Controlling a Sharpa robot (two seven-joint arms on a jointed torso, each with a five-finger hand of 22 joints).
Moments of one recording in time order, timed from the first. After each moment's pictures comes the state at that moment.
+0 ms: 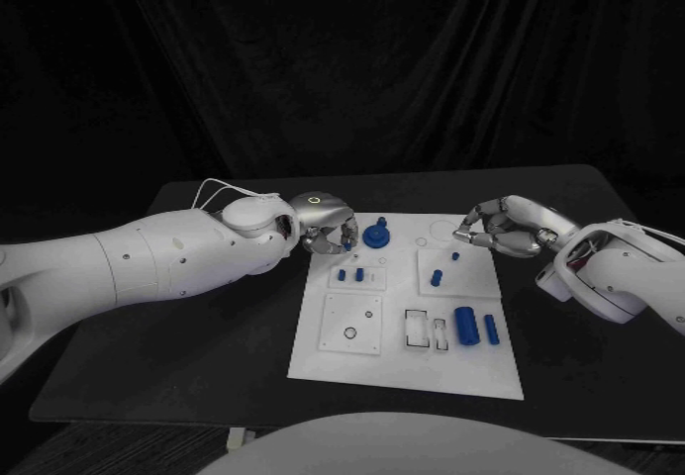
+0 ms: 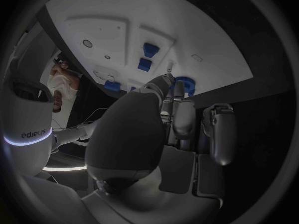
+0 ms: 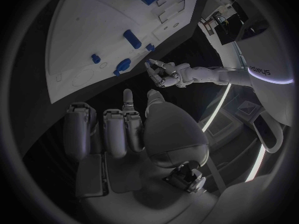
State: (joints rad) left arm 1.23 -0.60 -0.21 1.22 -1.61 -0.27 0.19; left_hand 1.56 -0.13 0.30 0.13 0.26 1.10 0.08 0.15 0.31 1.08 0.02 0.34 0.29 1.42 -0.06 1.27 1.01 0.05 1.46 0.05 1.41 1.31; right arm 1.22 -1.01 -0.21 1.53 -1.10 -0.36 0.21; right_hand 1.23 0.13 -0.18 0.29 0.47 0.70 0.10 0.63 0.31 1.47 0.02 1.49 1.31 1.47 -0.05 1.50 1.31 0.02 1.46 0.07 1.42 1.31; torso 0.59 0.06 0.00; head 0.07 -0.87
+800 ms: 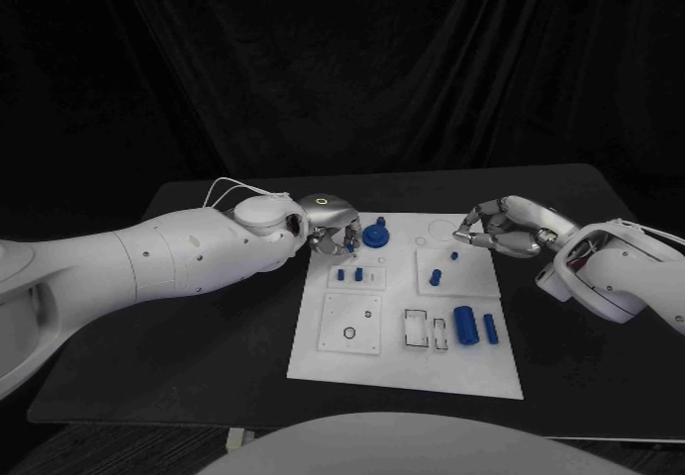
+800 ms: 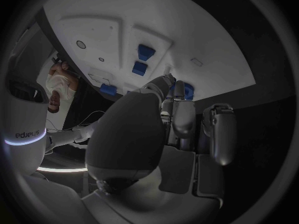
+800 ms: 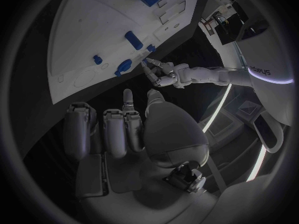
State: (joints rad) left arm 1.22 -0.54 -0.21 1.15 -1.61 -0.22 0.18; left_hand 1.56 -0.13 0.31 0.13 0.26 1.08 0.08 0.14 0.30 1.08 0.03 0.34 0.29 1.42 -0.06 1.26 0.99 0.05 1.46 0.05 1.41 1.31; right arm 1.22 -1.01 -0.21 1.52 -1.10 -0.36 0.20; right_hand 1.23 0.13 -0.18 0.29 0.47 0.70 0.10 0.63 0.31 1.47 0.02 1.49 1.31 1.47 -0.05 1.50 1.31 0.02 1.46 0.07 1.41 1.31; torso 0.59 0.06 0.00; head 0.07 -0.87
